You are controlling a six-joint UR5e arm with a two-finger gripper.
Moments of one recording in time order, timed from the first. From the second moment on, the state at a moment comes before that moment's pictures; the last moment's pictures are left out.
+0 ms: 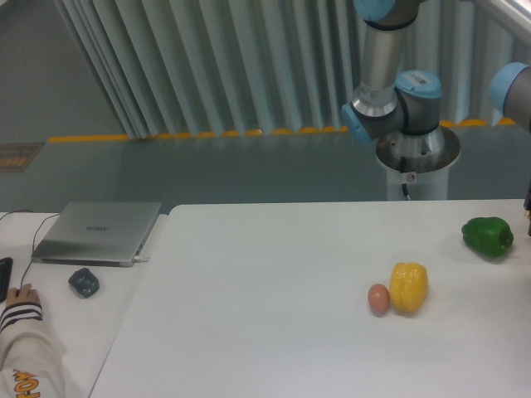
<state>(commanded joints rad) 2.63 -1.89 -1.42 -1.41 1.58 1.84</state>
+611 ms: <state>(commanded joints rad) 2.57 -1.86 -1.45 -1.38 1.58 1.75</state>
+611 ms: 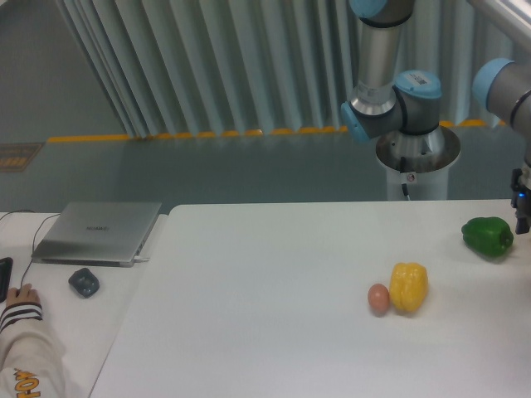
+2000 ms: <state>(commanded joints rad) 2.28 -1.72 -1.78 -1.09 1.56 0.53</state>
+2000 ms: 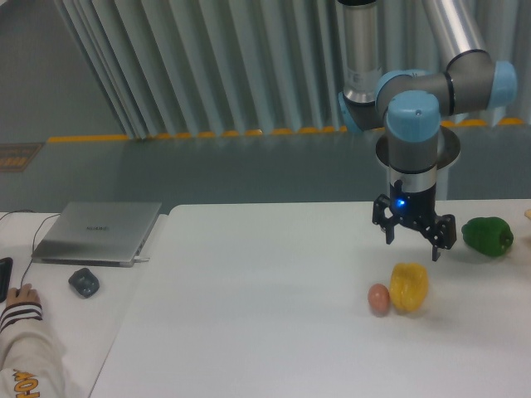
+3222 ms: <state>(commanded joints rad) 2.22 -1.85 -1.80 -1.00 1.66 0.43</state>
